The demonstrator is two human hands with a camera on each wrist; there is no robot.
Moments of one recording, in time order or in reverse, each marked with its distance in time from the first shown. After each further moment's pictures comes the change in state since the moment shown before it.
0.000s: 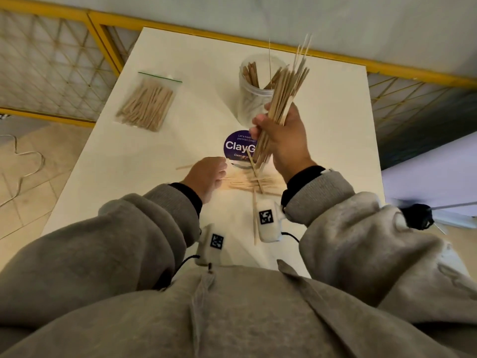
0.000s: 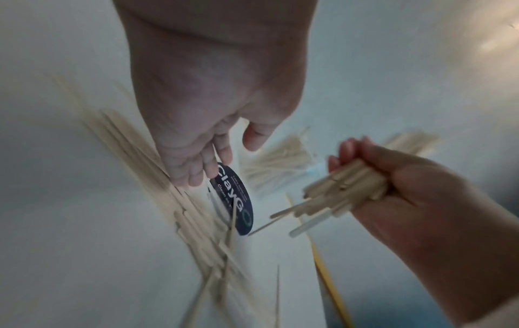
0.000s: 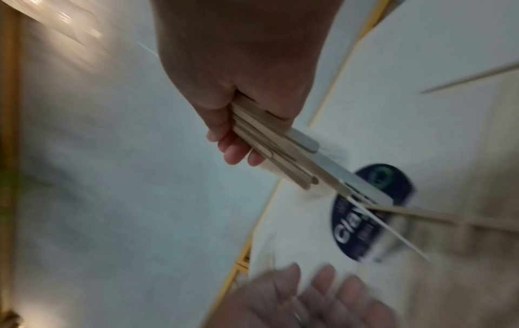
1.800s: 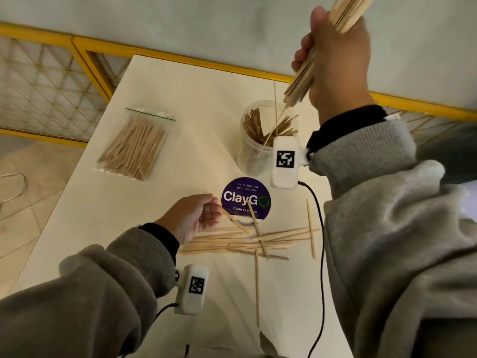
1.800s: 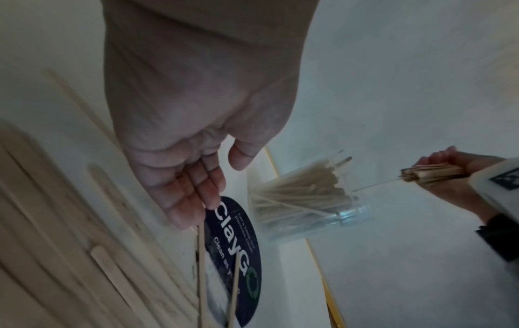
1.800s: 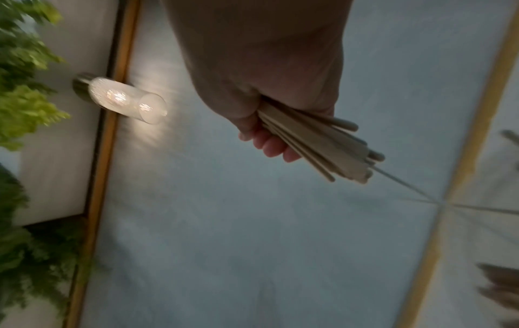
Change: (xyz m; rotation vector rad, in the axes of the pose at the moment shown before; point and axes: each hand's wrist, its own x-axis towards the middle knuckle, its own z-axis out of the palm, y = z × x) left_hand 0.076 0.029 -0.028 -0.068 0.092 -0.292; right_hand 0.167 -0.117 0.029 -0.144 0.240 -0.211
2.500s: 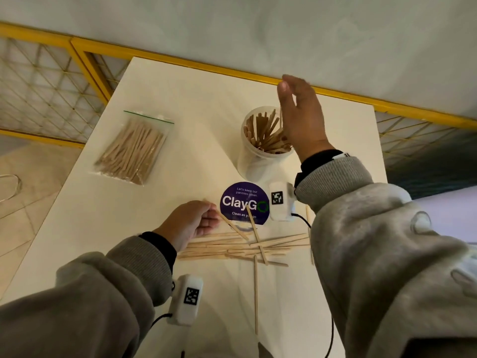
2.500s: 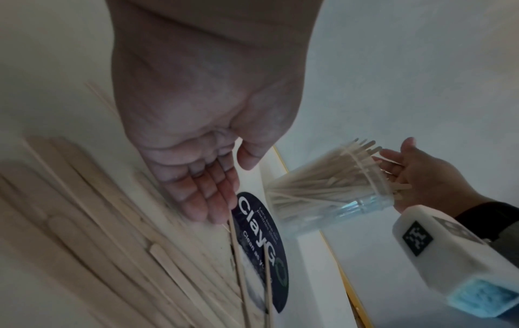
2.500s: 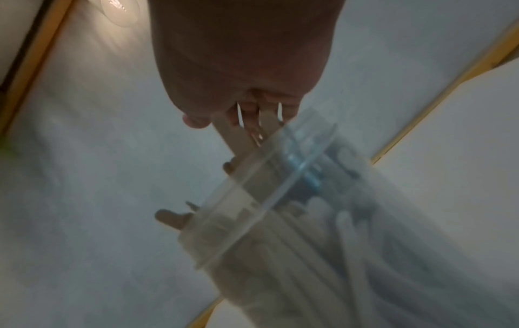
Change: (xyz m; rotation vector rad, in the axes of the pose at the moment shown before) left_hand 0.003 -0.005 -0.007 0.112 -0.002 0.066; right_hand -0.005 0.086 -0.011 -0.633 -0.189 -0.146
